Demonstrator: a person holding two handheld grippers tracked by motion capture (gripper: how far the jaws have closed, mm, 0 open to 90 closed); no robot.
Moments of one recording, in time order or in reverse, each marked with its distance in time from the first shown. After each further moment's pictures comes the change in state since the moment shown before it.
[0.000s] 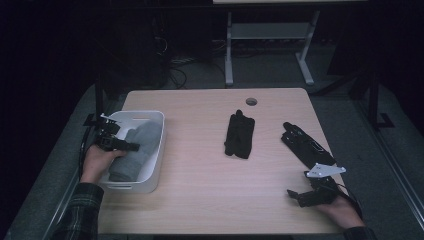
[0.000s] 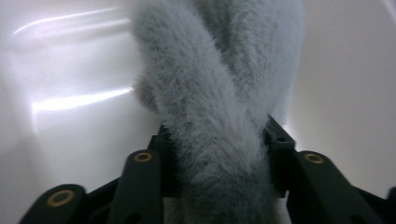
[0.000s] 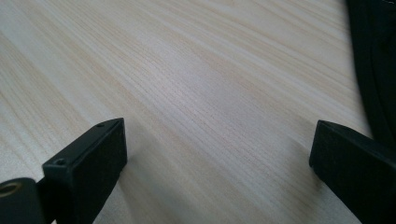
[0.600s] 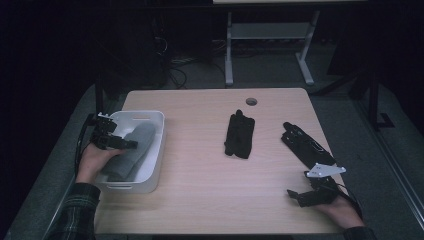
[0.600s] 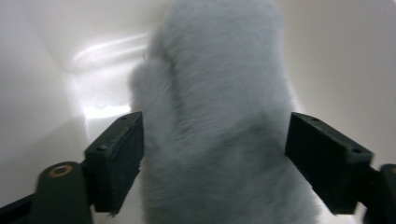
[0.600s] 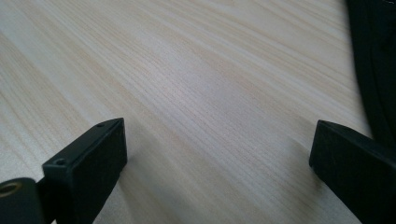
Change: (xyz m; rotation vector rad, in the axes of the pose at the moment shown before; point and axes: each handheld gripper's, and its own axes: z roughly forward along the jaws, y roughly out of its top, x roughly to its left) left arm -0.008 0.005 -0.020 -0.078 0.110 0.044; right arm 0.000 0.000 0.000 0.000 0.000 0.000
